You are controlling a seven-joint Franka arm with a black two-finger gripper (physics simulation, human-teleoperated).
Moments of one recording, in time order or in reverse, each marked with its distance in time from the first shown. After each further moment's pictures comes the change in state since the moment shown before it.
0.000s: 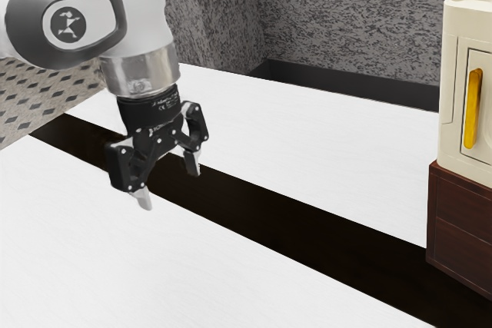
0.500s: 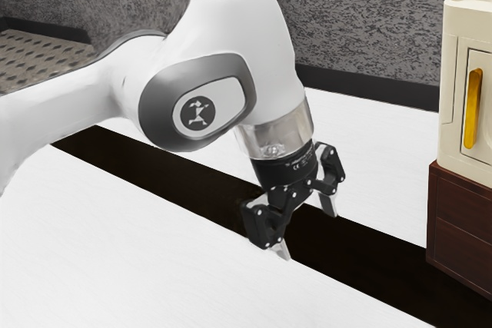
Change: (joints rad) arm -0.268 0.118 0.038 -0.056 -0.063 0.354 -0.018
